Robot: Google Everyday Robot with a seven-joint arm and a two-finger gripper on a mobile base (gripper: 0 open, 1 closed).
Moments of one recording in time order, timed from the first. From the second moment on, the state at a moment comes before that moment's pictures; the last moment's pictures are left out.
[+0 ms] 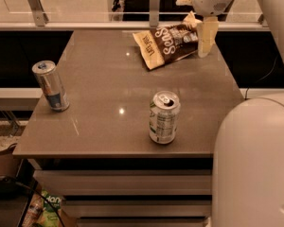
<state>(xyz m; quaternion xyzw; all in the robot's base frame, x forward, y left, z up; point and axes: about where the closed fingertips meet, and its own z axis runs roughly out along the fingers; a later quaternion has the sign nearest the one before) 0.712 -0.165 0.941 -0.78 0.58 -0.08 0.21</state>
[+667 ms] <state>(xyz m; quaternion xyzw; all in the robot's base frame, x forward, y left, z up) 0.721 -0.155 0.937 -0.80 0.58 -0.08 0.16</state>
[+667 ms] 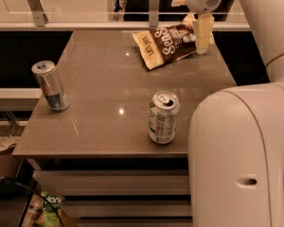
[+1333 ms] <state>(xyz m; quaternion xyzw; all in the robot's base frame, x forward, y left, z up) 0.746 -0.159 0.927 -0.79 0.58 -0.12 0.15</state>
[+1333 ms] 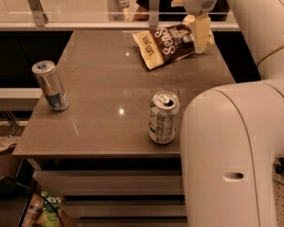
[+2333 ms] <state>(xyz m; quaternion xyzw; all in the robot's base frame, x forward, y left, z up) 0.781 -0.156 0.881 -0.79 0.58 -0.12 0.14</state>
